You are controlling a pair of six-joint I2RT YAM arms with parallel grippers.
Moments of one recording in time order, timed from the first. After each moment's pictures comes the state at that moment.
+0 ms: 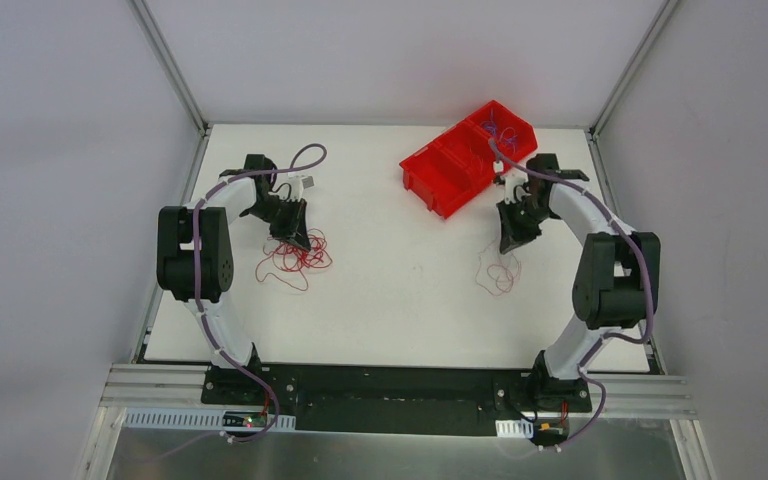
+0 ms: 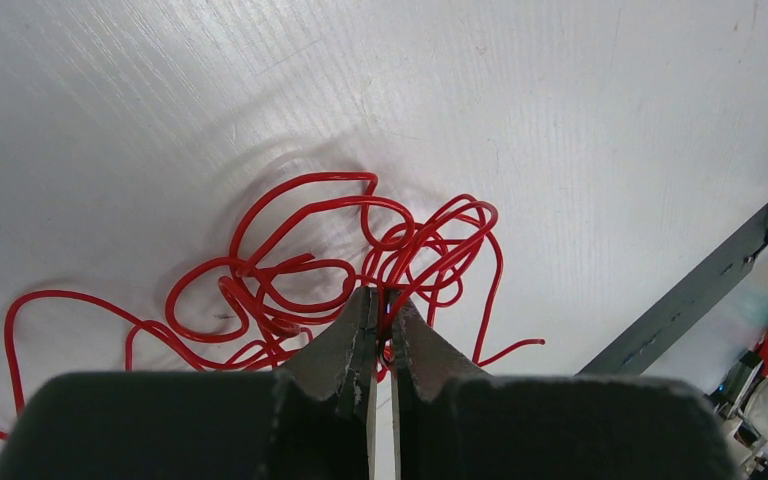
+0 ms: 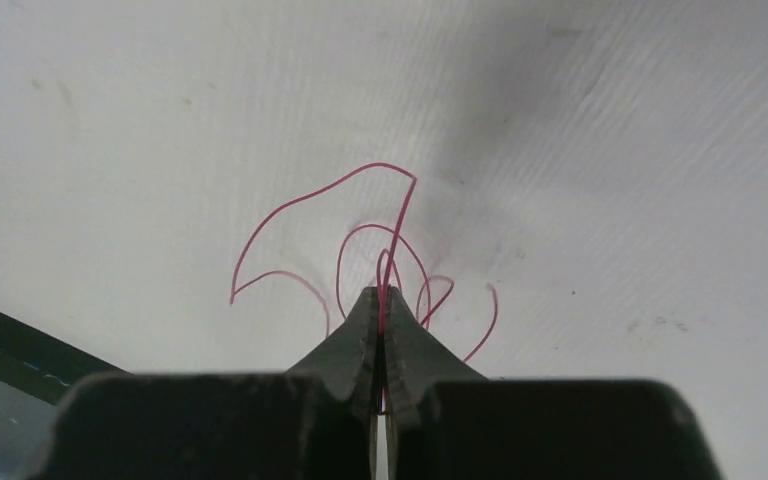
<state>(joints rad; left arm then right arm) -0.01 1.86 1.26 -0.79 0.60 0.24 0.07 1.74 1.23 -0.92 -0.30 -0.26</state>
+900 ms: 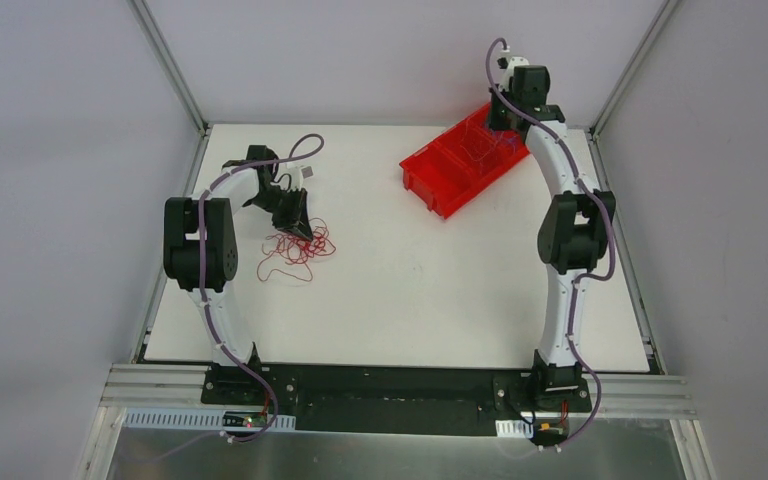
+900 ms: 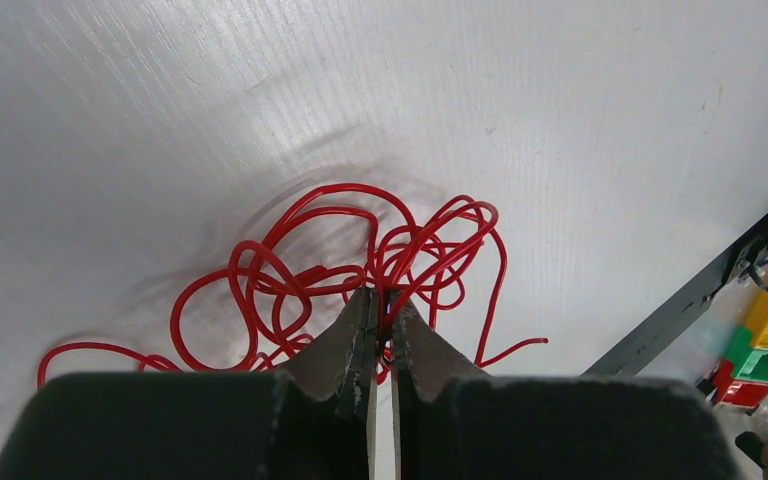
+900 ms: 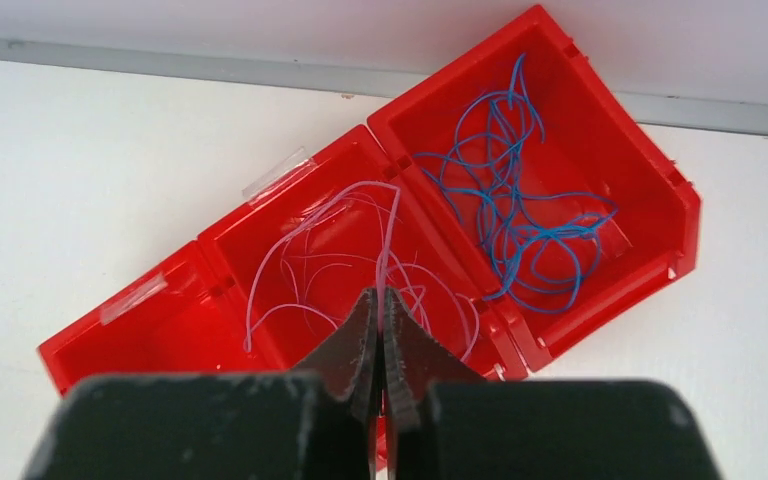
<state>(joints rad) -0.01 1.95 1.38 -0.79 0.60 0.15 0.12 2.22 2.17 -0.53 -0.13 0.06</state>
